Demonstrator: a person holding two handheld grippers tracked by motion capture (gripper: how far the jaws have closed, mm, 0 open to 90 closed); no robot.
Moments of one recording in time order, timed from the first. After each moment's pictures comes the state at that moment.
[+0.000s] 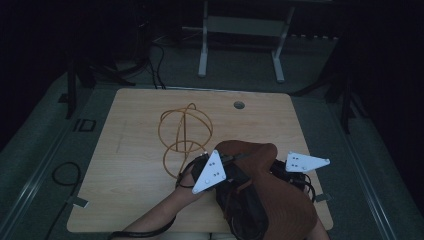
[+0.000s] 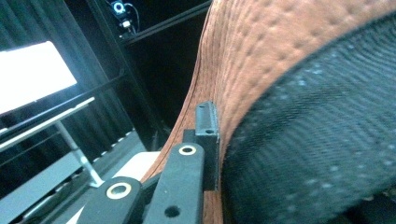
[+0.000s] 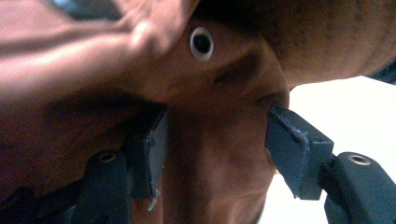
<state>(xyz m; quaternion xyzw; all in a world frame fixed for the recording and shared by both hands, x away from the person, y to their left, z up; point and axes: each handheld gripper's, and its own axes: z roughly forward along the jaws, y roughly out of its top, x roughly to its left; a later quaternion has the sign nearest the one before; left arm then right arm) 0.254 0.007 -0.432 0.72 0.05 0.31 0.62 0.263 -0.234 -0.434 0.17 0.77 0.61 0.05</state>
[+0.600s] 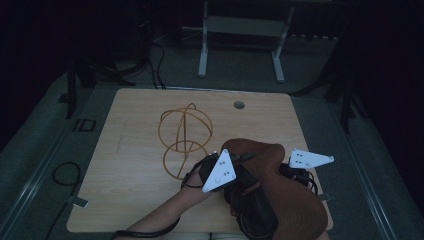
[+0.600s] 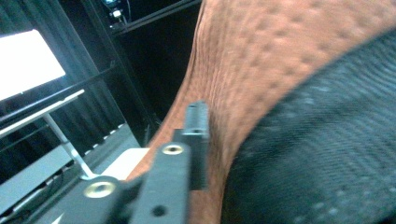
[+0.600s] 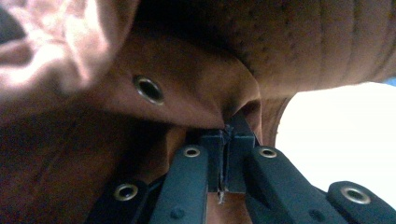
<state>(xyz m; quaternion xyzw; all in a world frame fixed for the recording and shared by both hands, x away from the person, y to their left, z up) 0.253 -0.005 -0.422 0.74 0.06 0.29 0.61 0.268 -0.242 -0.431 0.19 0.77 0.61 0.06</state>
